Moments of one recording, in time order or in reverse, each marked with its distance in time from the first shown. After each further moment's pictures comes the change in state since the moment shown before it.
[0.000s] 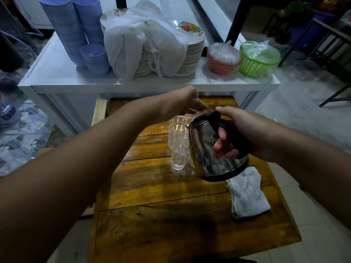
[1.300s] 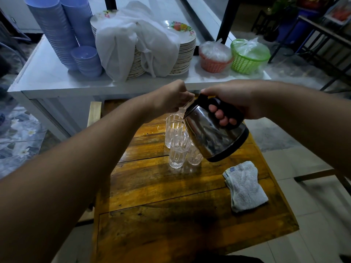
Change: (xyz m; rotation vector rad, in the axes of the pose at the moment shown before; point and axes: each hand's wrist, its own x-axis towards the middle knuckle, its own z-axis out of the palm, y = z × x) left_hand 0.002 -0.005 -0.006 -0.086 0.162 -0.061; right_hand 0.018 -0.055 -0.001 -0.340 0.005 0.103
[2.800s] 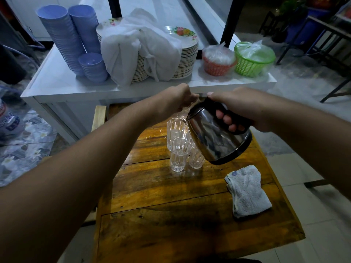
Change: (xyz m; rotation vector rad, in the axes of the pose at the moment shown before) left_hand 0.000 0.010 0.008 0.039 0.088 0.021; right_hand -0.009 0.026 -0.008 0.055 0.202 -0.137
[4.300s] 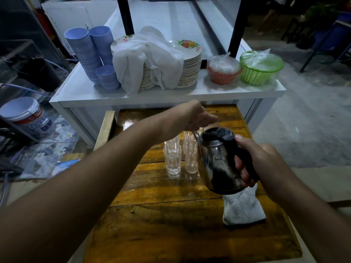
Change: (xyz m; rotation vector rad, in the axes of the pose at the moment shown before) left_hand -0.035 0.058 0.080 -0.073 -0.170 0.008; right_hand -0.044 0.139 -0.018 0.406 0.076 -0.209
